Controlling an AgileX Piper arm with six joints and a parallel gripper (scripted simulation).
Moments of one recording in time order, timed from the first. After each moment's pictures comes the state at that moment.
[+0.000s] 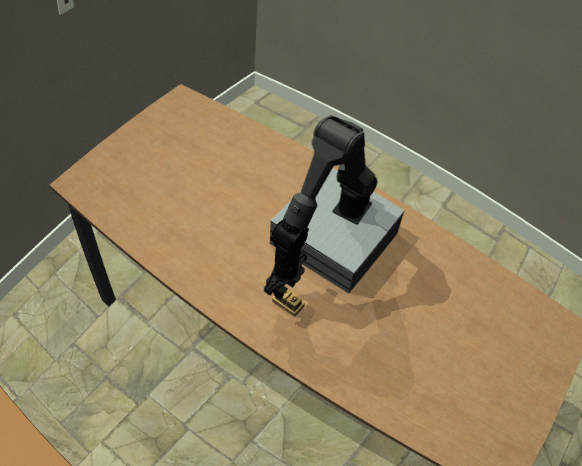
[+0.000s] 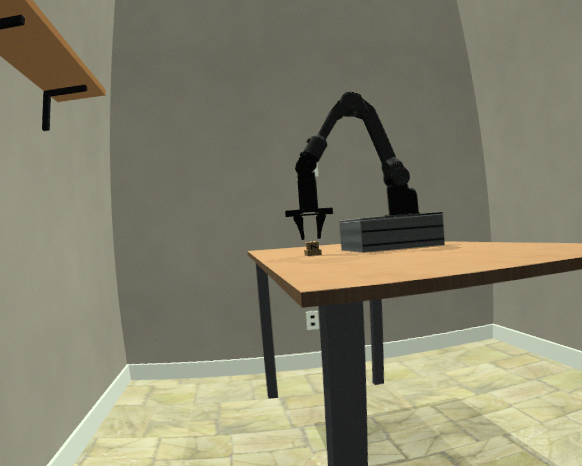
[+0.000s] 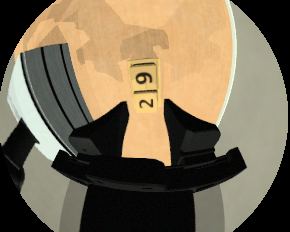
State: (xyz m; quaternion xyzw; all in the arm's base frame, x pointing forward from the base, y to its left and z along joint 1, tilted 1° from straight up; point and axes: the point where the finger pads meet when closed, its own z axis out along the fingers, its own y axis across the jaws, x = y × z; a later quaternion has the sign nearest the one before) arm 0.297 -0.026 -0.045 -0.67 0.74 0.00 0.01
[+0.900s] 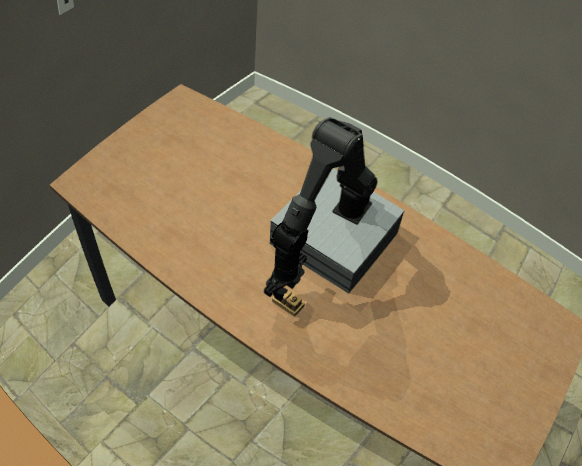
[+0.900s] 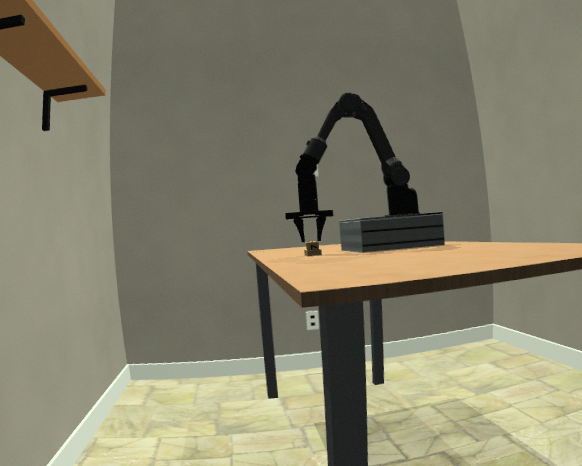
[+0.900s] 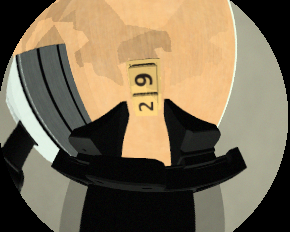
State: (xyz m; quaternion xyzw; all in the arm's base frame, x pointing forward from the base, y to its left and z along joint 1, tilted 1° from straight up) arm 0.297 -0.026 -0.052 -0.67 0.74 0.00 0.01
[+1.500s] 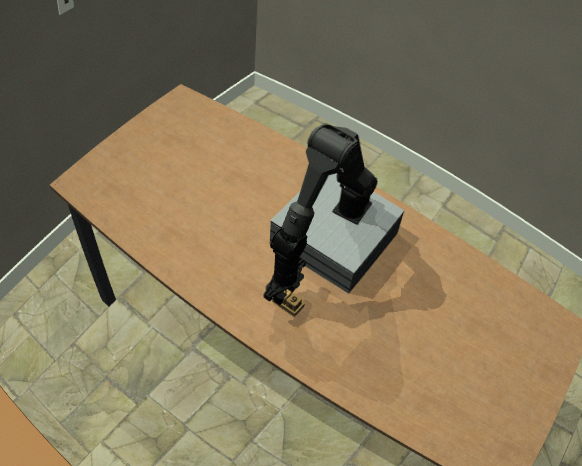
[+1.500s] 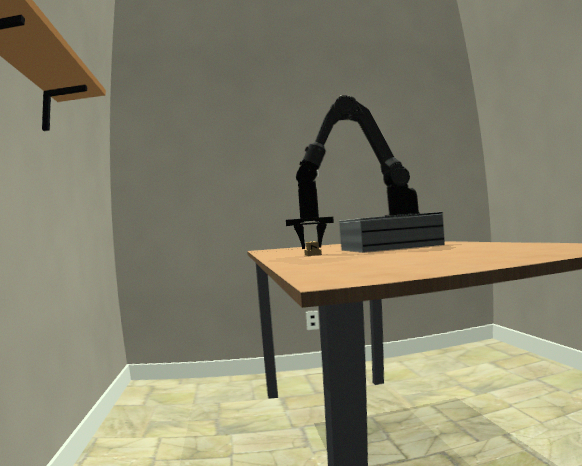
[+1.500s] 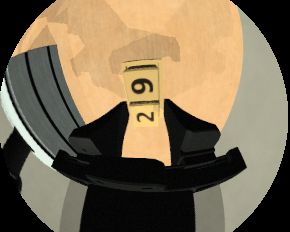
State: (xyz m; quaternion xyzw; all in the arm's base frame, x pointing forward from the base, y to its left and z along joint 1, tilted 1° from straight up) arm 0.297 -0.026 -0.072 -0.67 0.74 0.00 0.01
